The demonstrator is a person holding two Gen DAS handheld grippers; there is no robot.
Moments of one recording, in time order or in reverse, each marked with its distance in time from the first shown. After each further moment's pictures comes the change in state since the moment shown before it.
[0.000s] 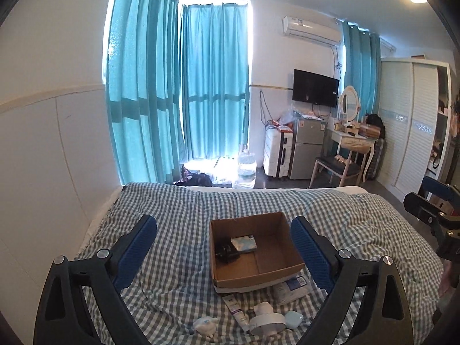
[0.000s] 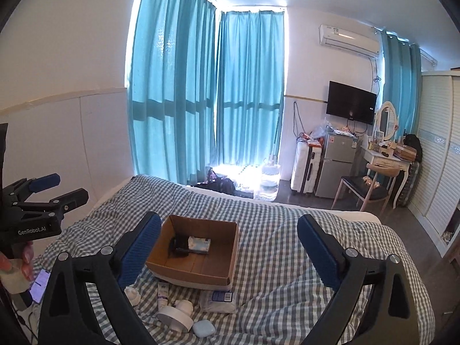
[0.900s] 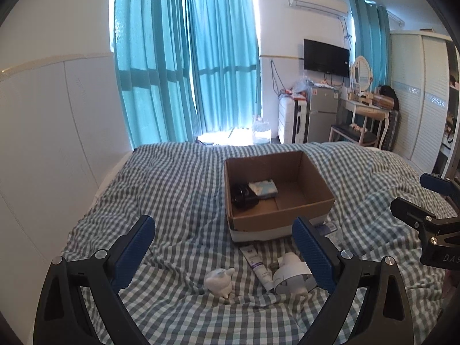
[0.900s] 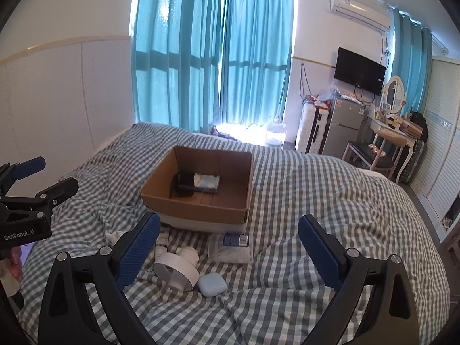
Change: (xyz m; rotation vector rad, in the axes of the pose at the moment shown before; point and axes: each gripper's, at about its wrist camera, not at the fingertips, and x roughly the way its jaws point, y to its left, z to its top) left arm 0.028 0.000 -0.118 0.040 0.121 0.083; right arm 0.068 0.039 -0.125 -0.025 0.210 0.012
